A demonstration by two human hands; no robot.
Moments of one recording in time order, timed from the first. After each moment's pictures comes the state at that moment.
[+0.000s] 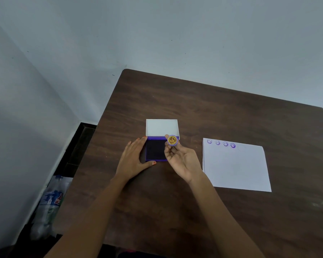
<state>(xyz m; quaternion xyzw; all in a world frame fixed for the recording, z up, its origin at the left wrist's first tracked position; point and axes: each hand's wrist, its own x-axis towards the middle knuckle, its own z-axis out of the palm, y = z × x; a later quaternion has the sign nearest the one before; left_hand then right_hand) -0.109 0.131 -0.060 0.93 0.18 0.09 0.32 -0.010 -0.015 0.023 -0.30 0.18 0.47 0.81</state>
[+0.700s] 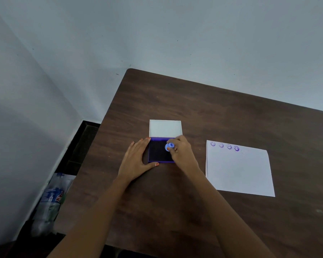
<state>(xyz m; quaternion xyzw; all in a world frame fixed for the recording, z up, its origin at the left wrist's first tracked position) -0.110 0.131 -0.064 0.93 0.18 0.10 0.32 0.008 0.000 0.002 -0.89 -0.28 0.21 0.31</state>
